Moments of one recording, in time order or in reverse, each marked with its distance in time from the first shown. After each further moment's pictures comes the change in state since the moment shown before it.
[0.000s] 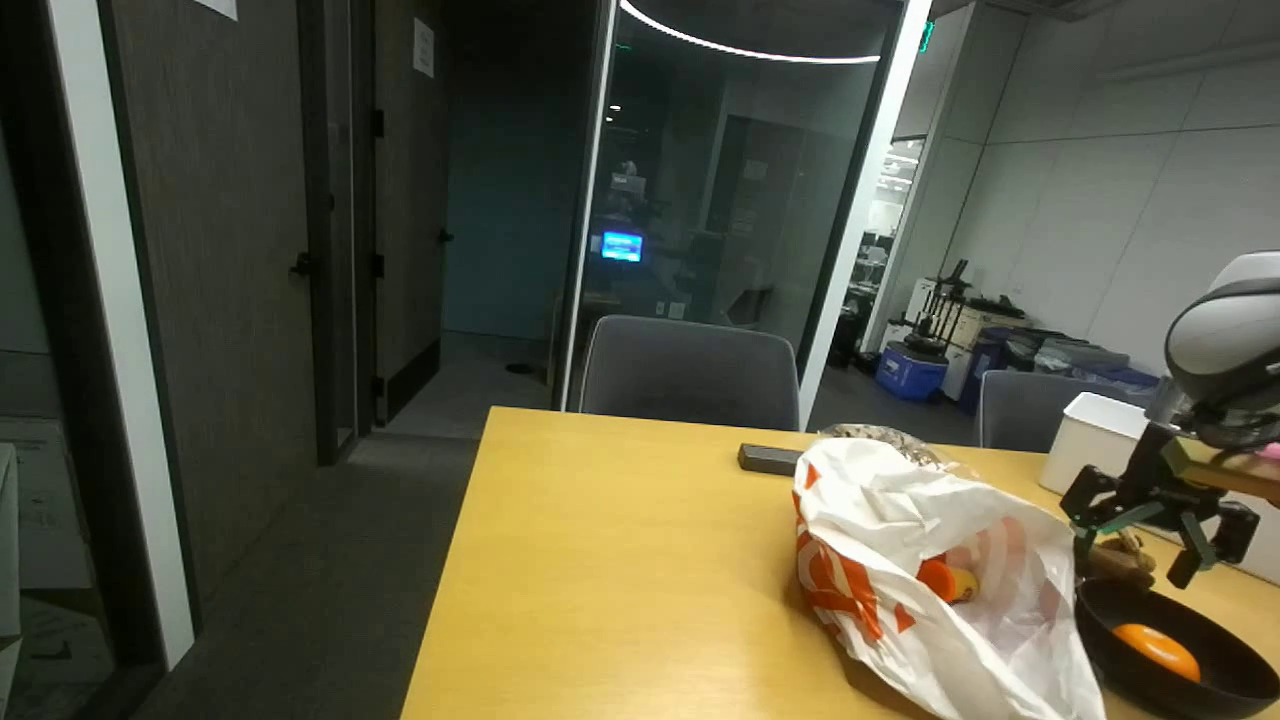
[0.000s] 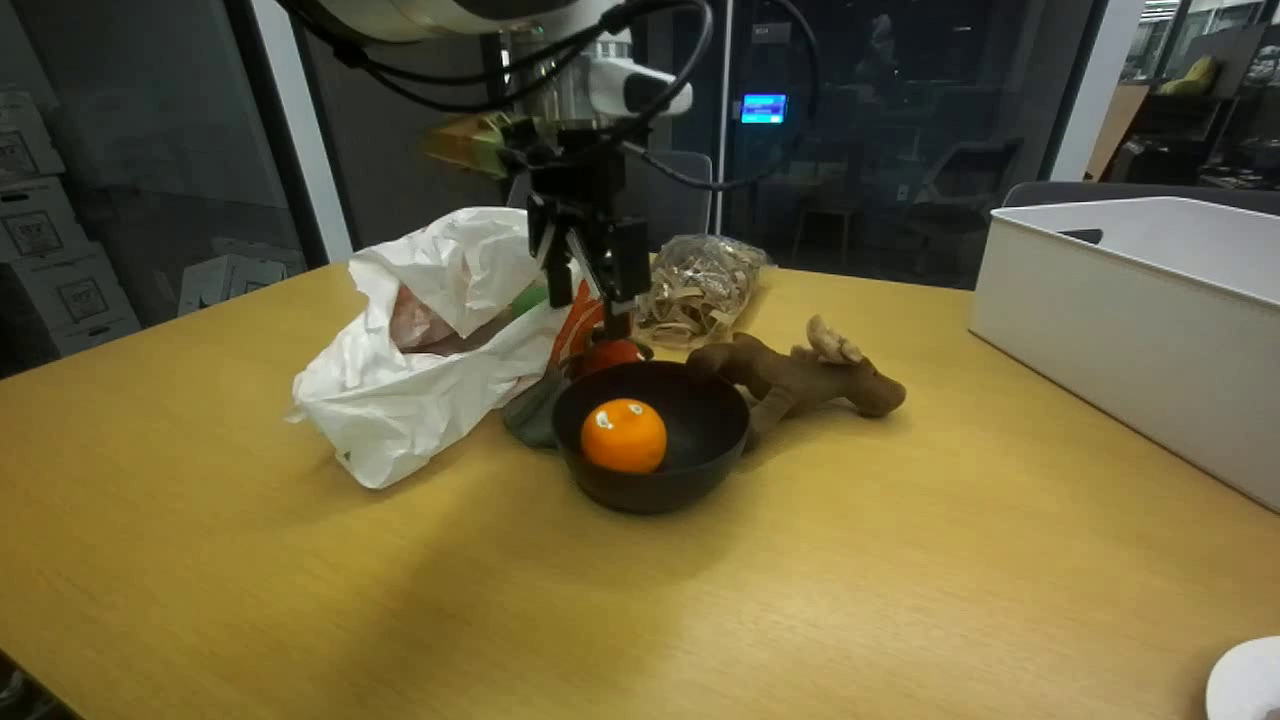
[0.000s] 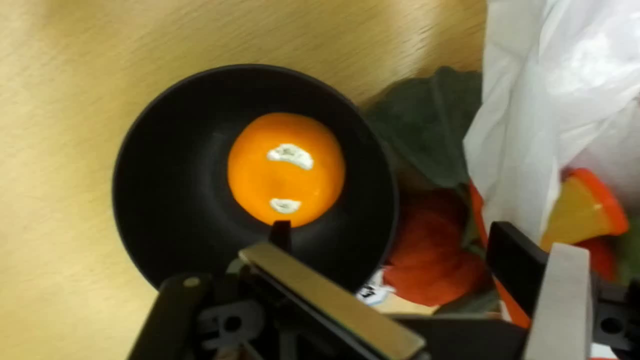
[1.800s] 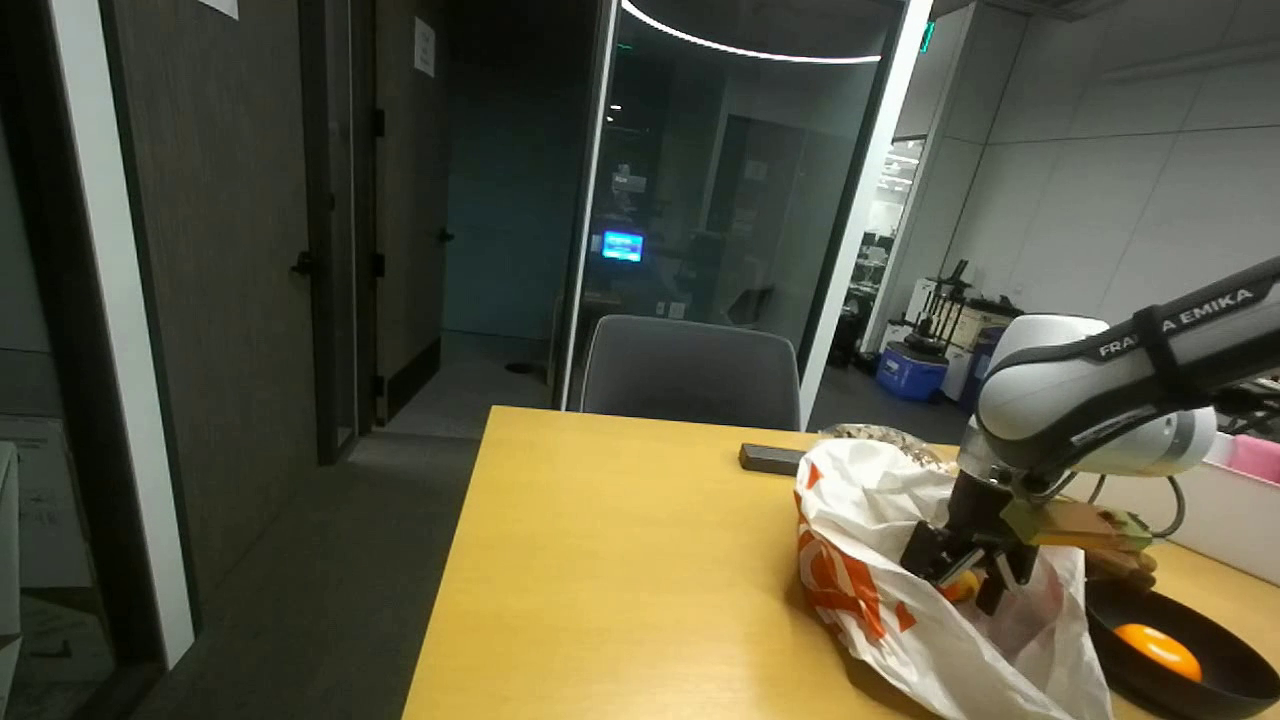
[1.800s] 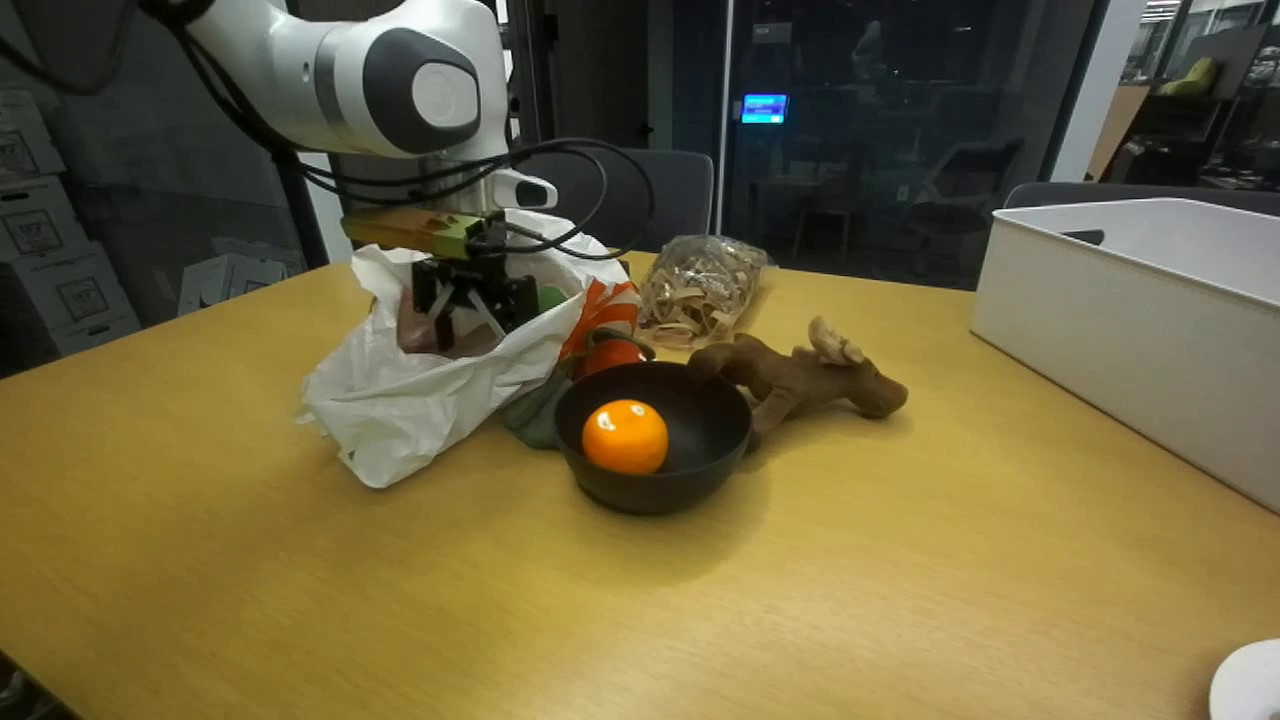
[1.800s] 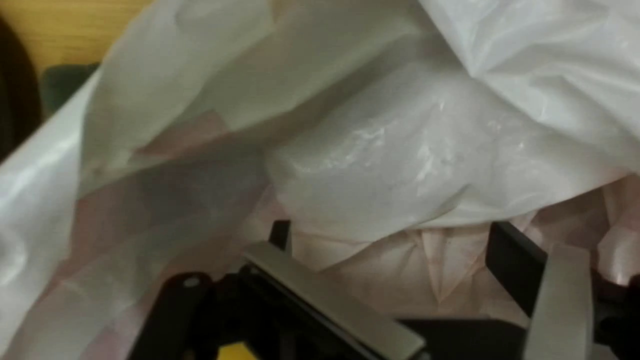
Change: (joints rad) arm 0.163 0.234 0.127 0.065 0.044 0.090 -0.241
